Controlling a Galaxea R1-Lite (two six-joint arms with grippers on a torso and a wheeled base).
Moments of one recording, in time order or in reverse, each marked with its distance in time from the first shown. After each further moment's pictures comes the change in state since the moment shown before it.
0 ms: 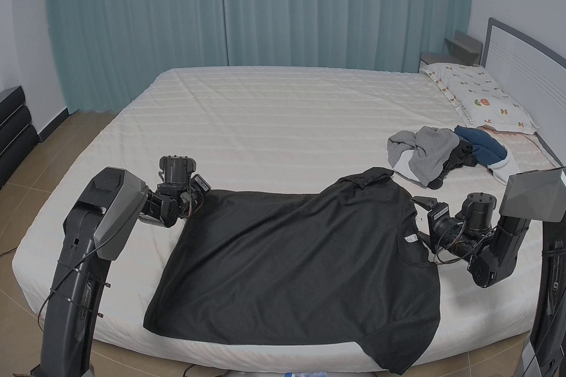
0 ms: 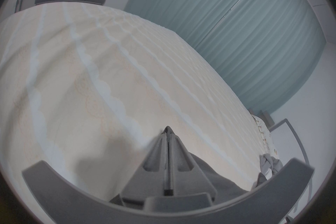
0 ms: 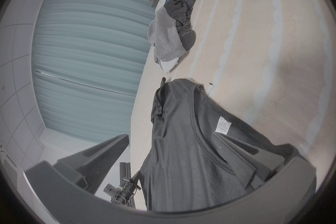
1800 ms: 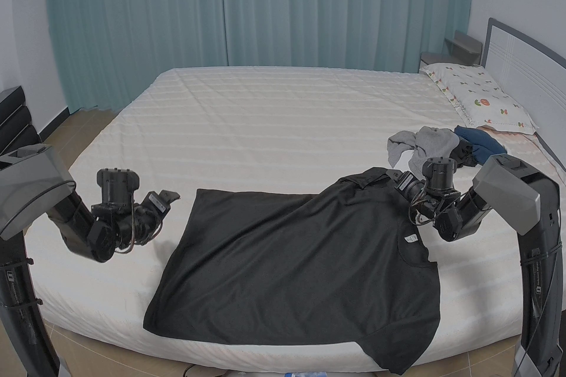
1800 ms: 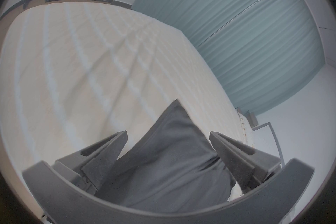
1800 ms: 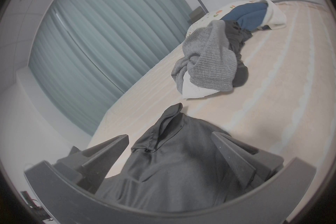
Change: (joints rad) left arm 0.050 -0.593 0.993 -0.372 -0.154 -0.096; right arm 0.059 0.154 -0.649 0.487 -0.248 -0.462
